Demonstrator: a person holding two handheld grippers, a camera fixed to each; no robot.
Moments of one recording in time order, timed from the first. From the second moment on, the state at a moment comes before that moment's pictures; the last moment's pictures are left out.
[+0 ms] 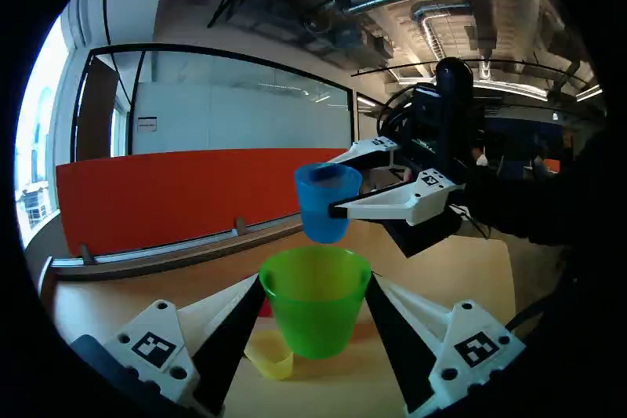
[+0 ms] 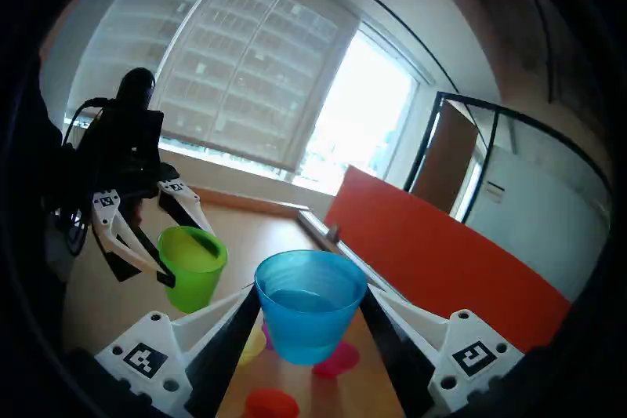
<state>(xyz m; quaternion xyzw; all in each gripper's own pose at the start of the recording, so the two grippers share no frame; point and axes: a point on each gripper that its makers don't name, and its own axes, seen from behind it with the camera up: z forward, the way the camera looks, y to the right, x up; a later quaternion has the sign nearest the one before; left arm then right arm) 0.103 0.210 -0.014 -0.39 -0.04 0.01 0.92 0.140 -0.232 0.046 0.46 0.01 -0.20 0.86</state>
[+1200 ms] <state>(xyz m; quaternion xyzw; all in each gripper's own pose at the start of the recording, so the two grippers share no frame) 0.102 0.213 -0.013 -0.39 -0.04 0.01 0.92 0.157 -0.253 0.046 0.47 0.03 -0.31 0.82</state>
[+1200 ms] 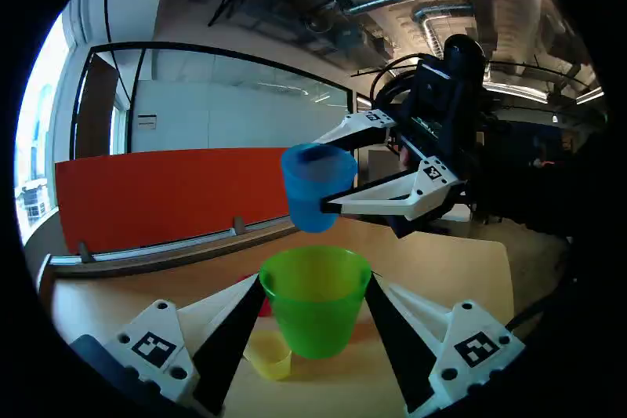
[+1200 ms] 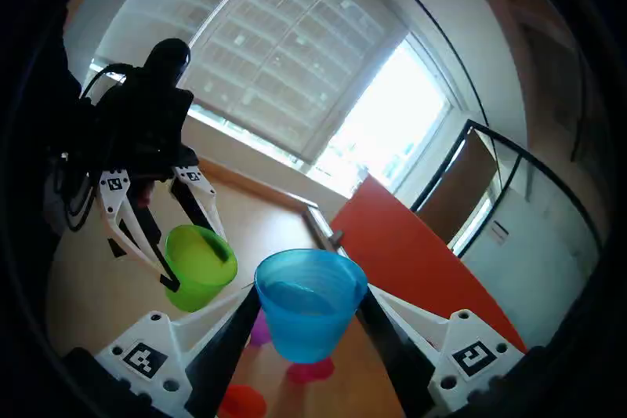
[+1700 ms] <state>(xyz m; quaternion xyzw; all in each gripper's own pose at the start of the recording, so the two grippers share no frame) 0.102 0.214 -0.012 -0.39 -0.04 0.01 0.92 0.163 -0.258 0.044 0.48 0.04 -0.33 0.81</state>
